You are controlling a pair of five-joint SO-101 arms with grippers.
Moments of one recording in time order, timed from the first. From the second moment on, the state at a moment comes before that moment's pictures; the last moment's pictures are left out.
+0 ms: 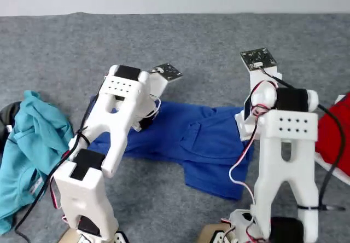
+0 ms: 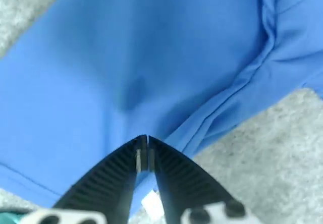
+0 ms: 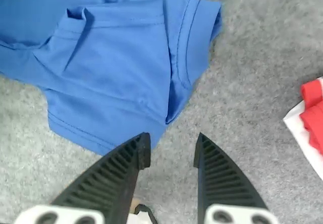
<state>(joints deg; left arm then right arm) 12.2 21.1 -3.9 91.3 -21.4 1.2 -19.3 11.7 96.4 15.2</state>
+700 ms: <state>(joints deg) 20.6 30.4 -3.9 89.4 -19.5 5.8 -9.6 10.4 100.3 15.2</state>
